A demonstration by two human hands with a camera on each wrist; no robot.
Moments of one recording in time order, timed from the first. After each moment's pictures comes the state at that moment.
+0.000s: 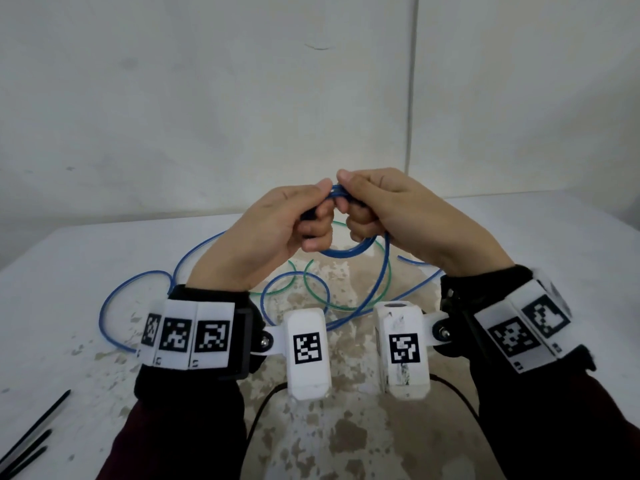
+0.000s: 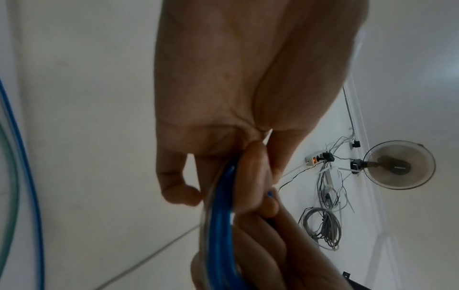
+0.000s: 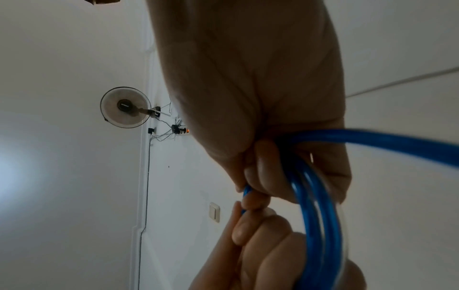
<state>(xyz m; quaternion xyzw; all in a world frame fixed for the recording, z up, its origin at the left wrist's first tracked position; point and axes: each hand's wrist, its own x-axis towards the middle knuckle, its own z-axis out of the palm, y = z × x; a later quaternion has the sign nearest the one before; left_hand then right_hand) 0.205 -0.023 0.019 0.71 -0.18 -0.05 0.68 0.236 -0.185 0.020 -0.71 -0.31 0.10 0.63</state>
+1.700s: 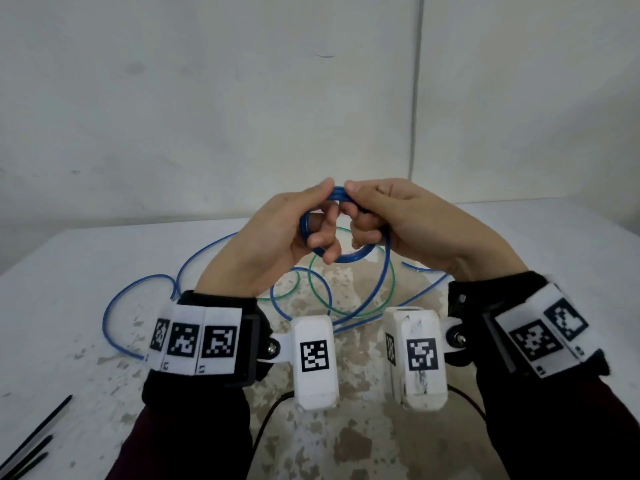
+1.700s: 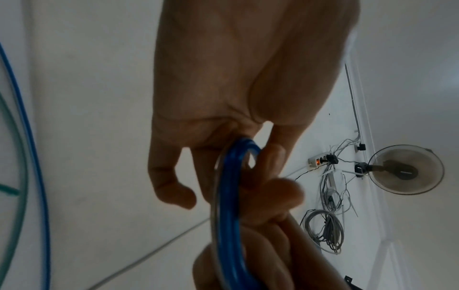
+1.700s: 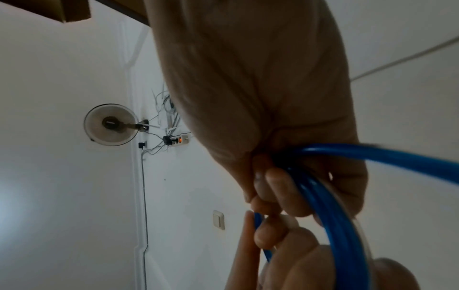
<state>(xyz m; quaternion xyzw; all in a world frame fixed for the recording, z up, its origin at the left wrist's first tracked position) 0.209 -0.020 0.019 0.70 -0.17 -0.06 0.69 0.239 -0.187 0.020 -0.68 -0.29 0.14 0.66</state>
